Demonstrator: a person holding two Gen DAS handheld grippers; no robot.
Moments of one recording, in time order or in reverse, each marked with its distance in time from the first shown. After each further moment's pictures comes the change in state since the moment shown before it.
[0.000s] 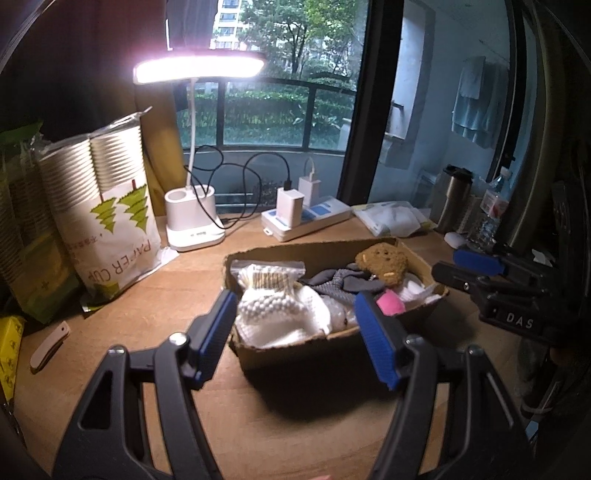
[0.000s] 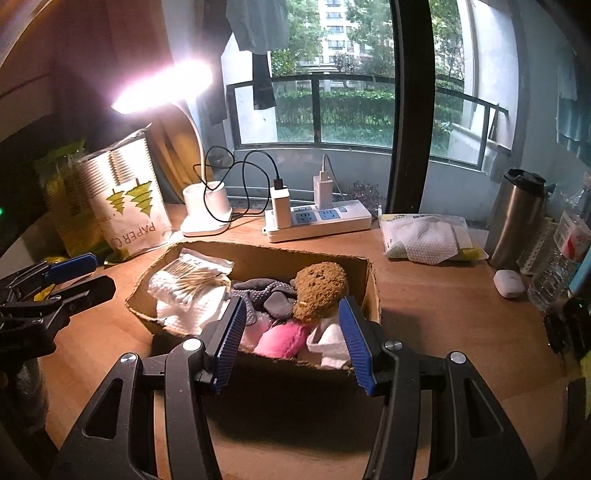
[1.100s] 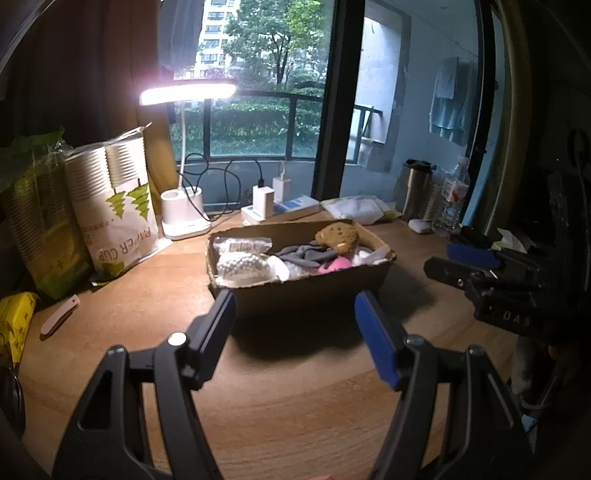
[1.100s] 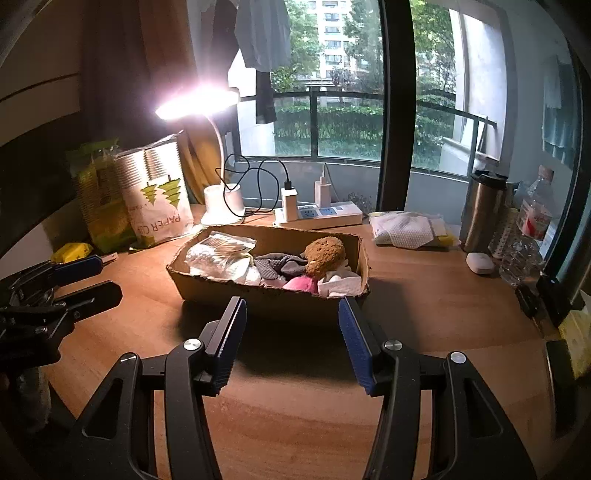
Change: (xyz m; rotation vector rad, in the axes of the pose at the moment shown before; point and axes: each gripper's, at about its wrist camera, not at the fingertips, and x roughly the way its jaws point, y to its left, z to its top) left arm -0.076 -0.033 -0.048 0.044 -0.046 -0.047; right arm -0.083 0.025 -0.051 -0.013 -0.065 -0.025
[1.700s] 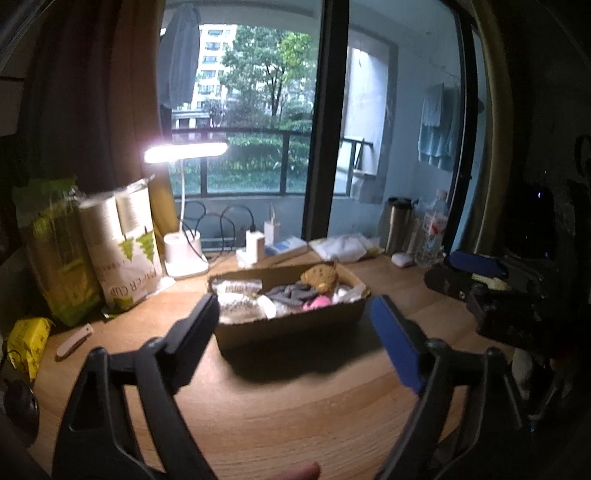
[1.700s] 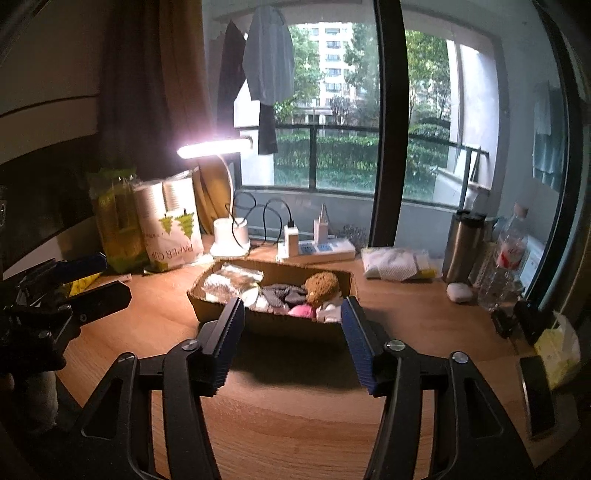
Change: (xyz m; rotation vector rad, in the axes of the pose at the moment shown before) left arm -0.060 -0.019 0.021 0.023 -0.149 -0.012; right arm -0.068 0.013 0.016 -0.032 -0.139 -0.031
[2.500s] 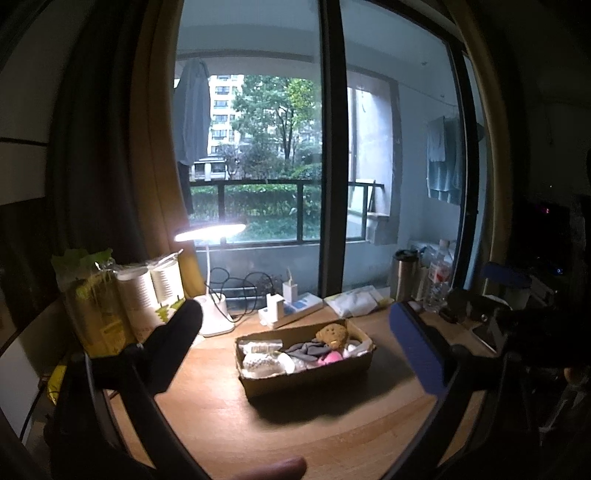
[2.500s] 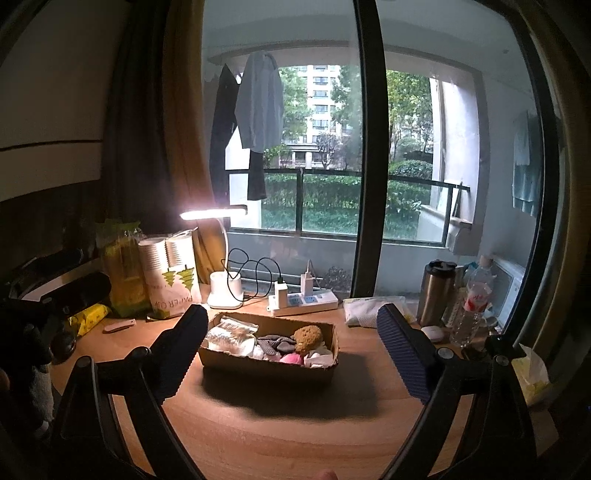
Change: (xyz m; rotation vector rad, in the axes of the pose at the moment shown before) left arm -0.063 -0.011 0.051 0.048 -0.182 0.088; right arm -0.062 0.003 0.038 0.010 -0.144 -0.054
